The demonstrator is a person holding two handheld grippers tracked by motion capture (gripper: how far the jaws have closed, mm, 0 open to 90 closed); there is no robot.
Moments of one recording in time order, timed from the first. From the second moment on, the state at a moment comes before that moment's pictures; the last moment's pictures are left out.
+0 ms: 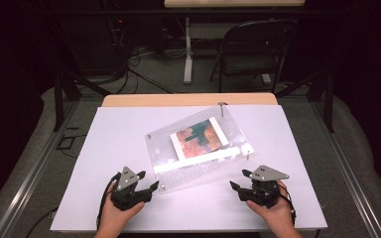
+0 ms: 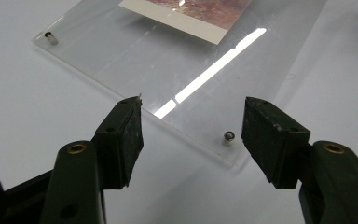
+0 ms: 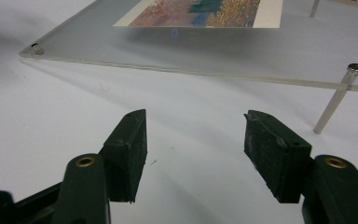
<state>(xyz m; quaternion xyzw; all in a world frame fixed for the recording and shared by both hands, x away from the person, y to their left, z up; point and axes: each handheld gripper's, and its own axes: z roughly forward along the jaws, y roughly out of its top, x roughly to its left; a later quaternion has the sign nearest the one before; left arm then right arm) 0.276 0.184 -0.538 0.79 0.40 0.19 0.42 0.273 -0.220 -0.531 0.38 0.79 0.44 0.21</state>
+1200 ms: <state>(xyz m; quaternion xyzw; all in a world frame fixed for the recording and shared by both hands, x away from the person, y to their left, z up) 0.283 0.178 -0.537 0.78 0.41 0.15 0.44 0.281 -0.255 -0.527 0.43 0.75 0.44 0.22</state>
